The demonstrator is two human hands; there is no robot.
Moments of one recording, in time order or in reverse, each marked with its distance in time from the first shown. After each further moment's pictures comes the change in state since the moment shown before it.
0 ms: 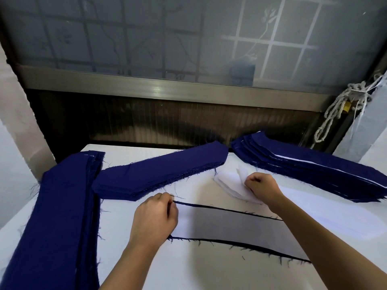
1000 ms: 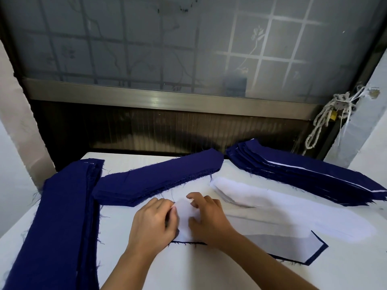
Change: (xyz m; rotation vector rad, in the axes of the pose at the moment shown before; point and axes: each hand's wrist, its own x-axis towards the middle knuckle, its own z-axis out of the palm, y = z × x) left_hand -0.008 0.002 -0.010 -0.051 0.242 0.296; right_hand -0.101 -0.049 0.092 -0.375 -0.171 -0.620
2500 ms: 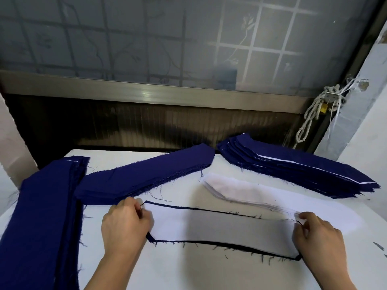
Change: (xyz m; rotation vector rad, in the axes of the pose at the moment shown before) left_hand 0.006 0.012 -0.013 0.121 -0.127 -0.651; right_hand -0.137 0.132 -0.105 -0.434 0.477 0.636
